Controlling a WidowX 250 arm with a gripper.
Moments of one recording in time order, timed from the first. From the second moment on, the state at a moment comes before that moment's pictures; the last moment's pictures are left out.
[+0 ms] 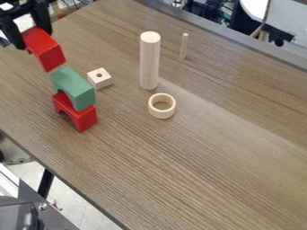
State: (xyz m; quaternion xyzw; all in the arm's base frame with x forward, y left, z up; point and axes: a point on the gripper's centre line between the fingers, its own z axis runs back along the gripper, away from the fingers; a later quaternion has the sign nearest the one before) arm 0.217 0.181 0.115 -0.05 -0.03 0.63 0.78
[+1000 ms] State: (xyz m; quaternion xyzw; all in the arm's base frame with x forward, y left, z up) arm 0.222 0.151 0.109 -0.04 -0.03 0.62 0.78
